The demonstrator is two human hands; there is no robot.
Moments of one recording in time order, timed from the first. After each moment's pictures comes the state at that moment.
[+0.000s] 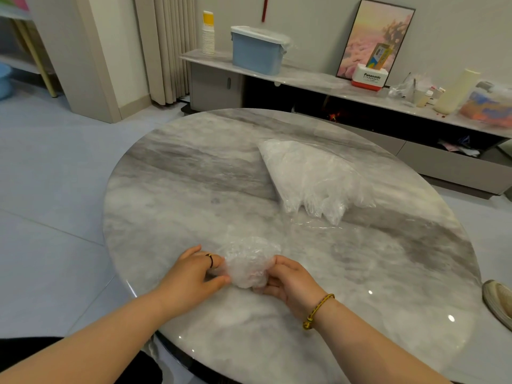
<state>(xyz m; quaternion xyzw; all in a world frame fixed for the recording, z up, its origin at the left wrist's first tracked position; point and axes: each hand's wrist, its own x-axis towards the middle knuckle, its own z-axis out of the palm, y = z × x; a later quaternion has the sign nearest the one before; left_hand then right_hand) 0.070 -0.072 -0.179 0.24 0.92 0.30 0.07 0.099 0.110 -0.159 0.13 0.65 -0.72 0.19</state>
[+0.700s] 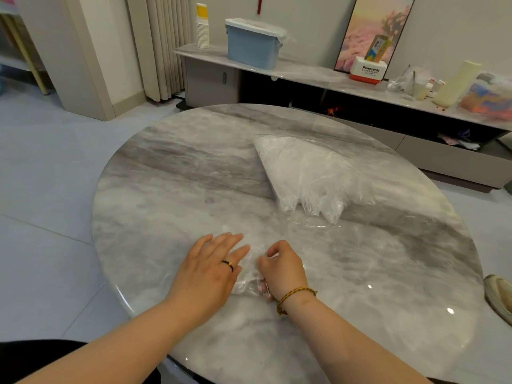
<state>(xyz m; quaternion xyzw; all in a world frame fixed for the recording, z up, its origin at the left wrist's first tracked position) 0.072 -0.043 -0.181 0.30 0.93 0.15 -0.16 0.076 0.104 -0.177 0.20 0.85 -0.49 0.04</state>
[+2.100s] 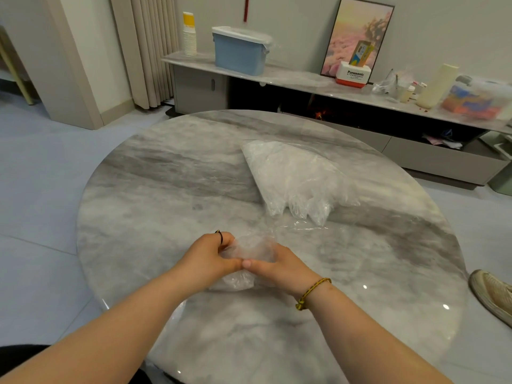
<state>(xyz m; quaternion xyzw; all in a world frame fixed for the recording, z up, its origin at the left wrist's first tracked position) 0.052 -0.019 -0.143 0.13 0.85 0.49 0.13 0.077 0.132 -0.152 0.02 0.81 -0.57 0.15</state>
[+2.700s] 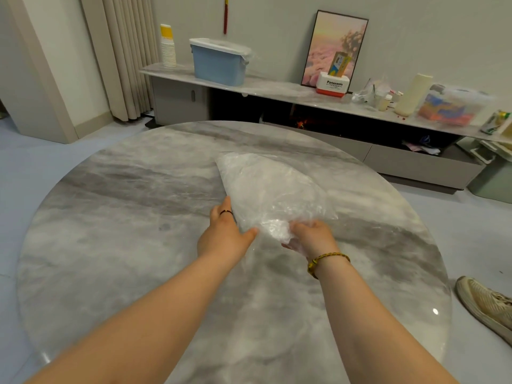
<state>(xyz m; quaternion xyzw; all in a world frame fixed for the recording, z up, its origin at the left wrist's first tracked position) 0.002 0.072 -0.124 0.03 0.92 0.38 0.07 0.020 0.216 -0.127 0.26 0.64 -0.72 -0.05</state>
